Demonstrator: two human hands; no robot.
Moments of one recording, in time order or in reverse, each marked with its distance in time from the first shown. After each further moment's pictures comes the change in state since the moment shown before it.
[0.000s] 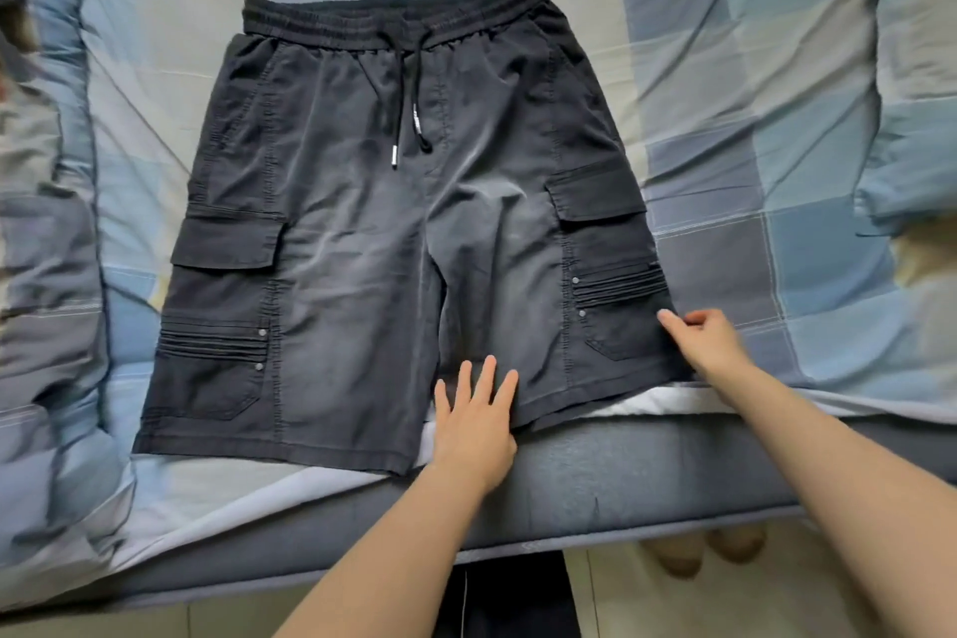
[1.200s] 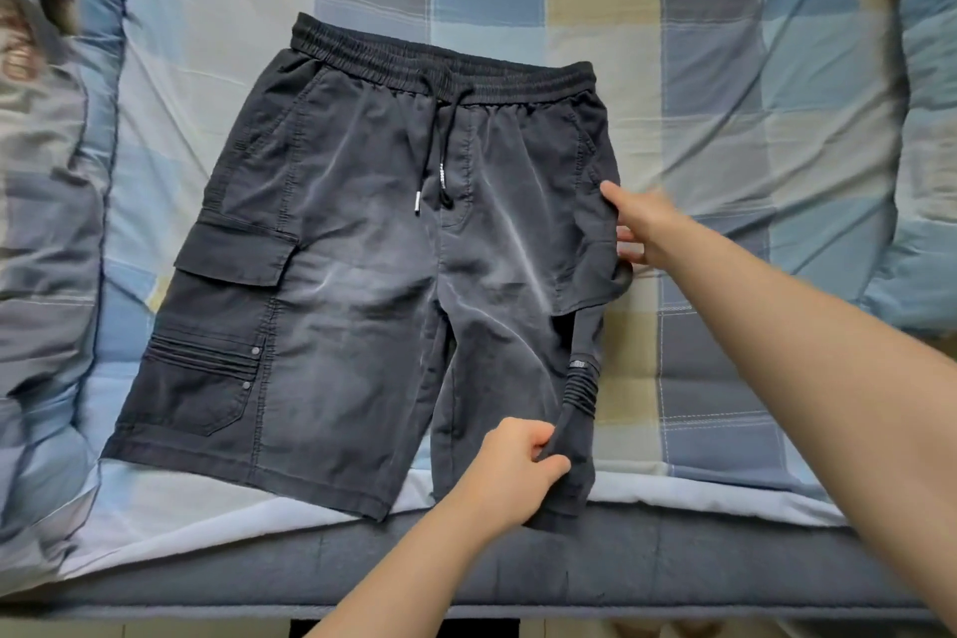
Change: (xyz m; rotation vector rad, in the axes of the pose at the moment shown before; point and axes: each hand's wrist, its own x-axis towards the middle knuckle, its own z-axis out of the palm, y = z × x) left_hand -0.013 0.040 -0.076 -1.137 -0.036 0.033; right_hand 0.035 -0.231 -0.008 0.310 -0.307 -0.113
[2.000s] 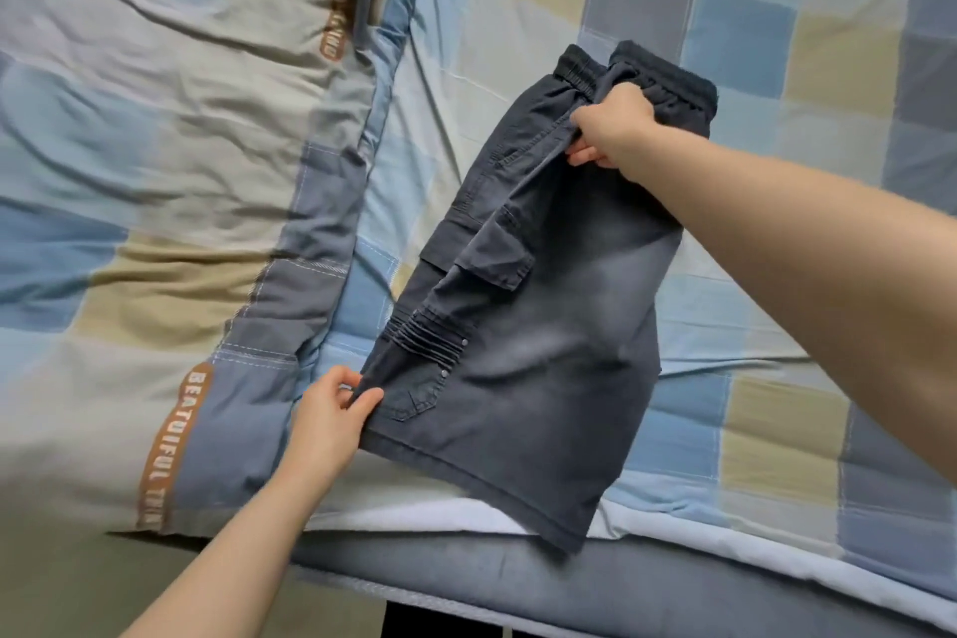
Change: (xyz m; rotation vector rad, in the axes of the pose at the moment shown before) left_hand -0.112 -0.197 -0.313 -0.166 0.774 -0.202; right_hand -0.088 -0.170 0.323 -0.465 0.007 -0.408
